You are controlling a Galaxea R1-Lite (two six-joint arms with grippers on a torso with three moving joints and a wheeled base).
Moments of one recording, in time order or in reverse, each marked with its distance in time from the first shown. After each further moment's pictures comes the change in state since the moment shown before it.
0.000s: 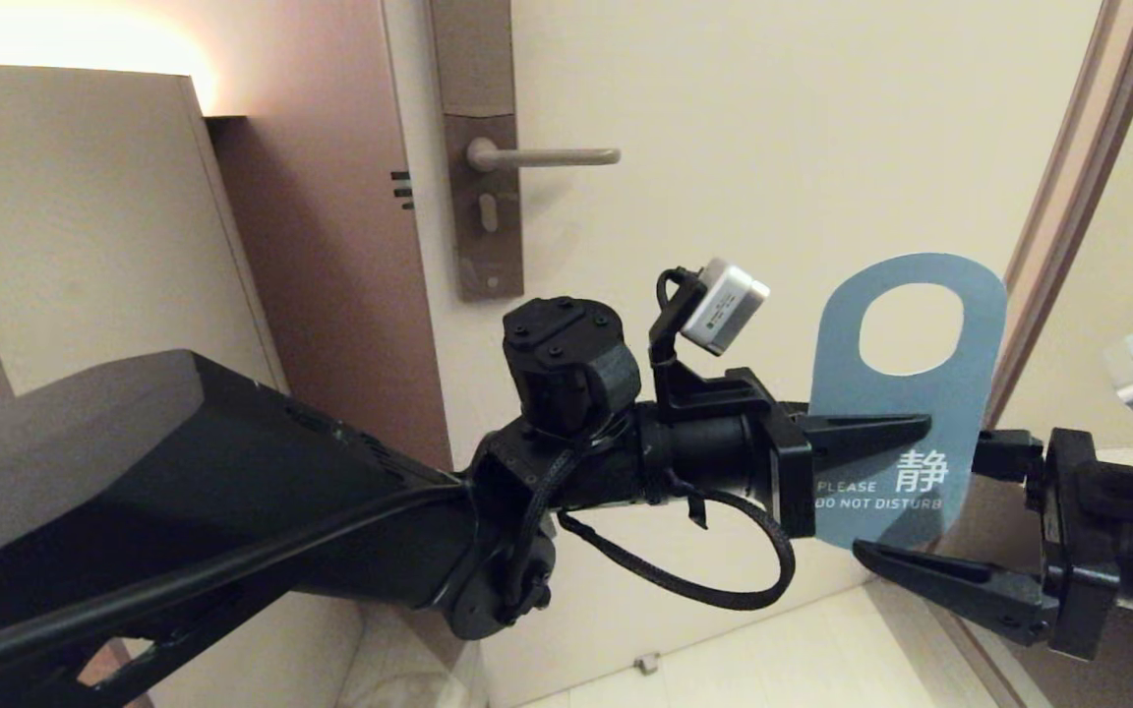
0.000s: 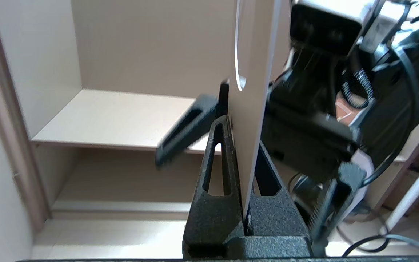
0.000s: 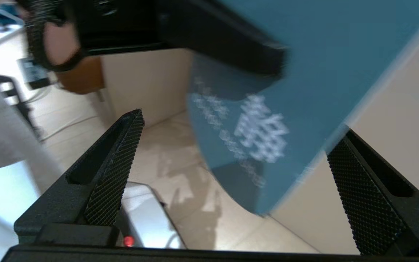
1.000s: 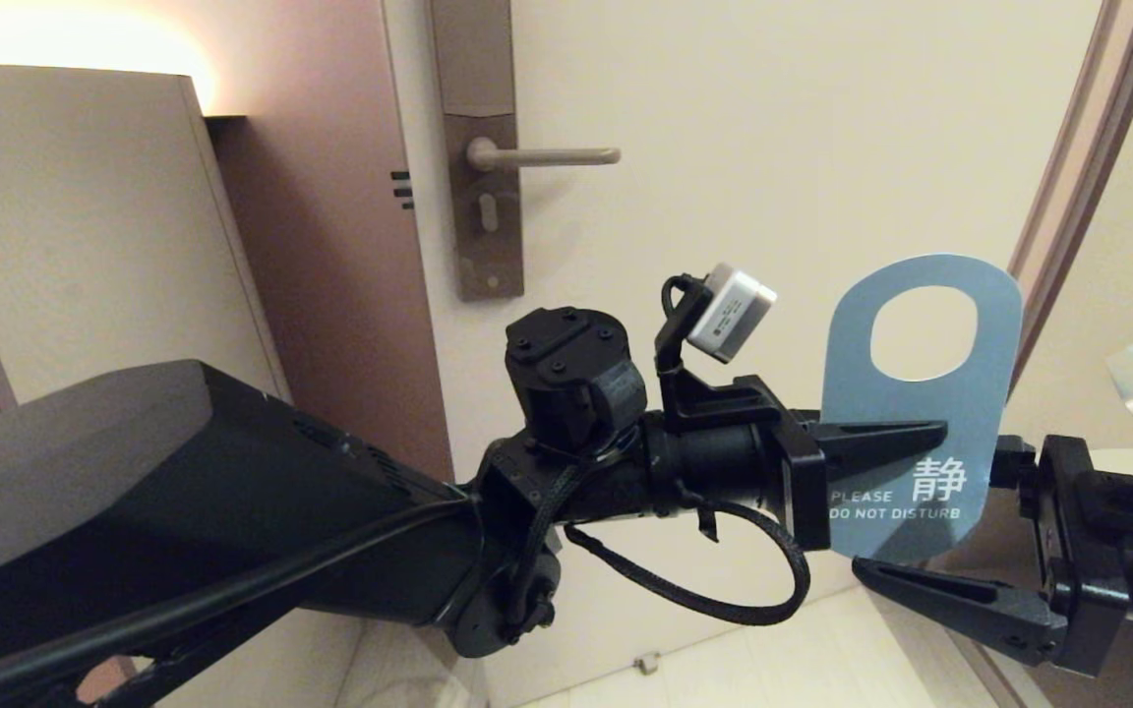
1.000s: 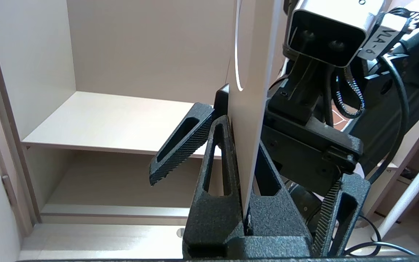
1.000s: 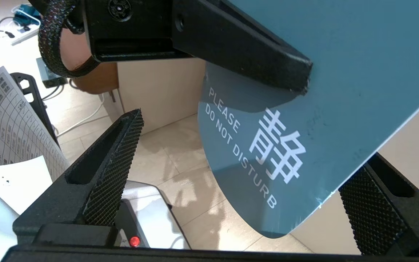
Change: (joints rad) left arm -0.020 -0.001 0.022 -0.037 0.021 -0.024; right arm 0.012 0.000 0.015 -0.023 0.031 0.001
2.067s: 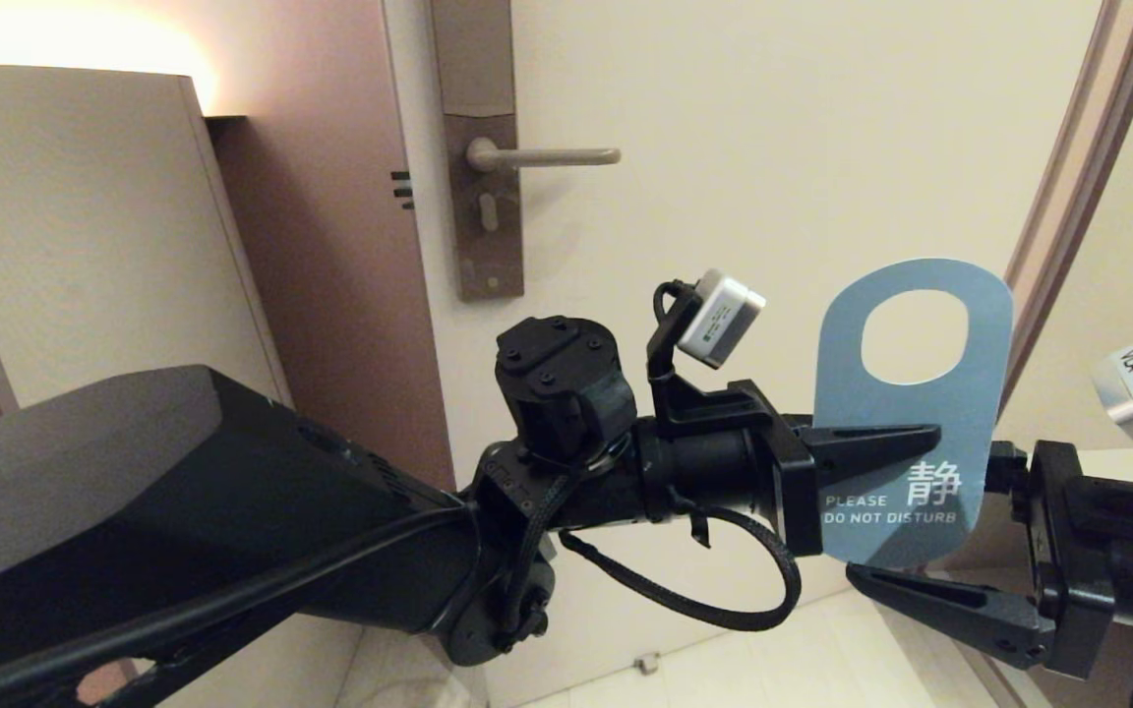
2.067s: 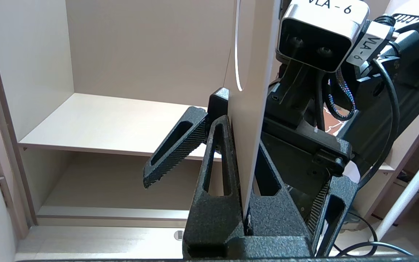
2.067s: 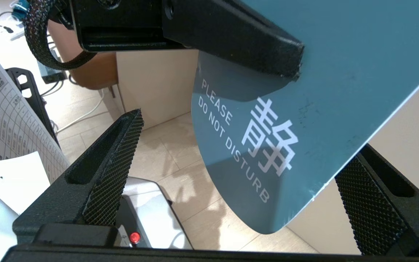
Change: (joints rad) left arm 0.003 0.001 0.028 -0.044 -0.001 -0.021; right arm 0.000 0.013 0.006 0.000 -0.002 -0.011
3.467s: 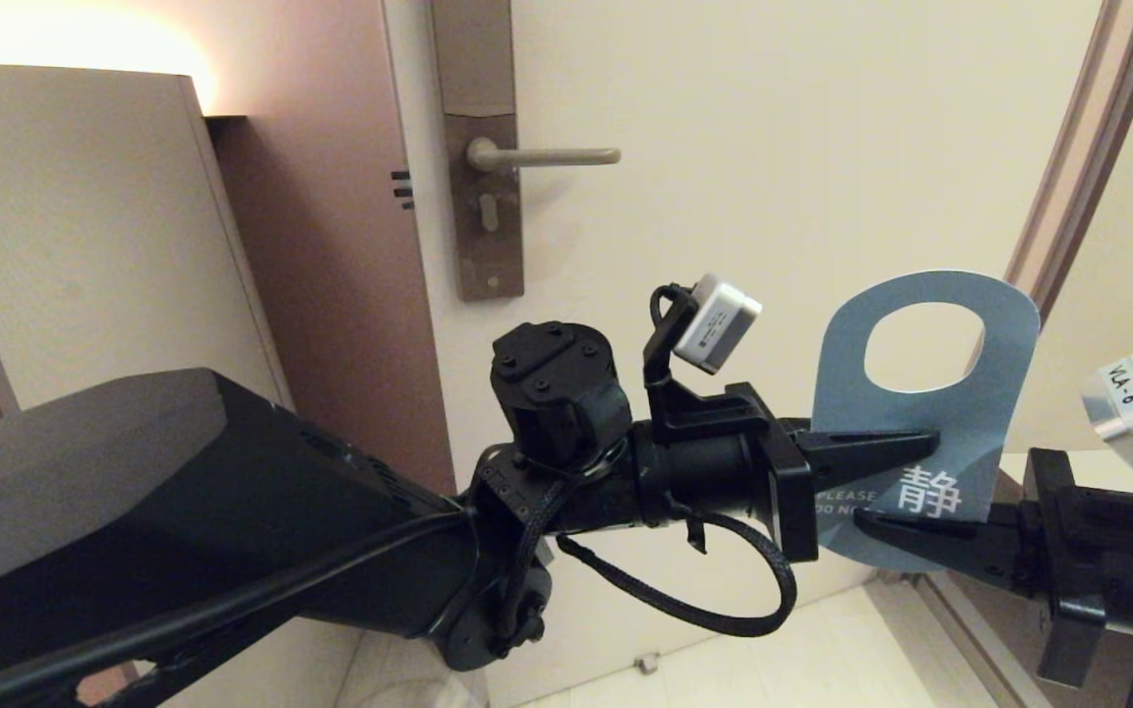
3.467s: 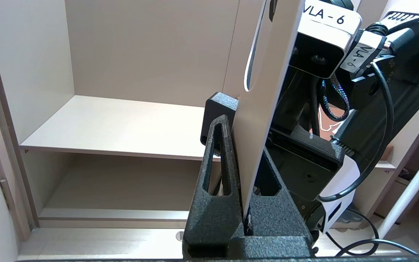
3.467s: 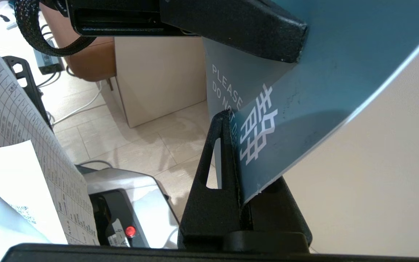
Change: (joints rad) left arm 0.000 0.000 0.017 -0.023 0.000 0.003; right arm 0.000 0.009 0.014 -0.002 0.000 -0.040
